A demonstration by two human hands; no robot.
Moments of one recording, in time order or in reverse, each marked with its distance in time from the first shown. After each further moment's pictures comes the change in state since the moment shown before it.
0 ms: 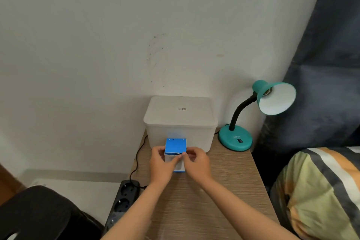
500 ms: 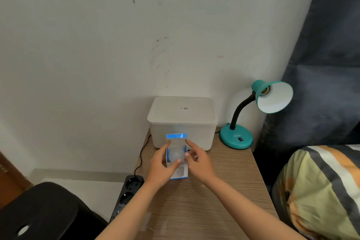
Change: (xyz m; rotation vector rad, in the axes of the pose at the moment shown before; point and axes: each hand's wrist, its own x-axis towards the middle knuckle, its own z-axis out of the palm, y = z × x) left_hand -0.008 -0.012 -0.027 0.123 -0.265 0.088; right_hand -0.013 -0.002 -0.013 -0.003 -0.159 -0.090
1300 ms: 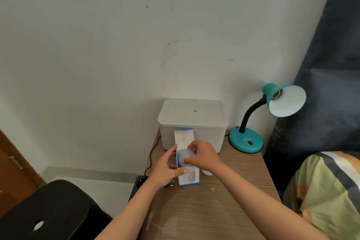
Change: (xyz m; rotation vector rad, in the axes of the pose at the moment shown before) left_hand -0.002 0.010 -0.027 -0.072 -0.235 -0.113; right_hand 0.027 -0.037 -0.004 -0.407 -0.166 -0.021
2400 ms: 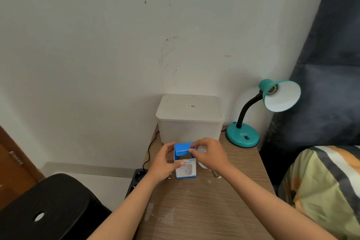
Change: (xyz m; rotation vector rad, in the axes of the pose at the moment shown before) left_hand -0.002 -0.005 0.006 0.012 0.097 0.053; right_hand -0.029 0.017 -0.016 0.011 0.146 -0.122
